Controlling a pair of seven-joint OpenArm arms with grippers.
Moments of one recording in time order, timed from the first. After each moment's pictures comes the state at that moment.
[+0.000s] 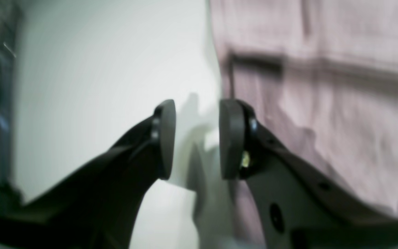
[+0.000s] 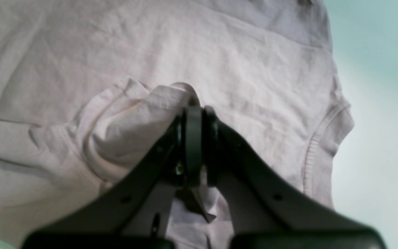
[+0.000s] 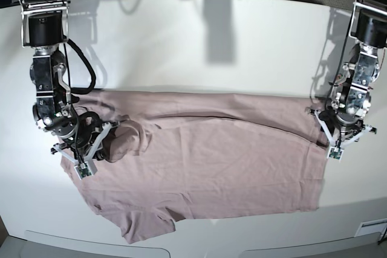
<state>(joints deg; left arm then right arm) -14.9 -24.6 15.8 64.2 -4.7 3.5 31.8 13.9 23.1 -1.8 71.3 8.5 23.7 -28.0</state>
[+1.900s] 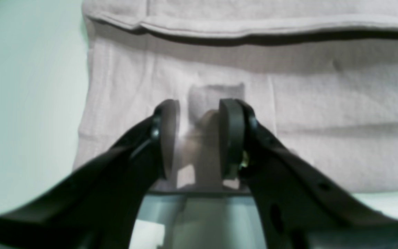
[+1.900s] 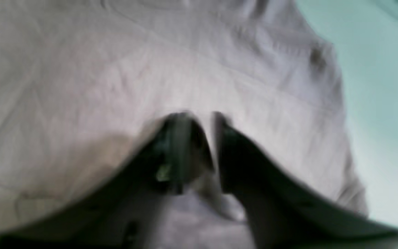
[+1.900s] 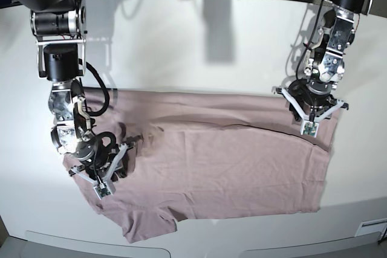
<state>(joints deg) -2.7 -17.9 15.5 71.3 -5.1 3.6 24.3 26.2 16.5 -1.7 52.9 -6.0 27.0 -12.6</state>
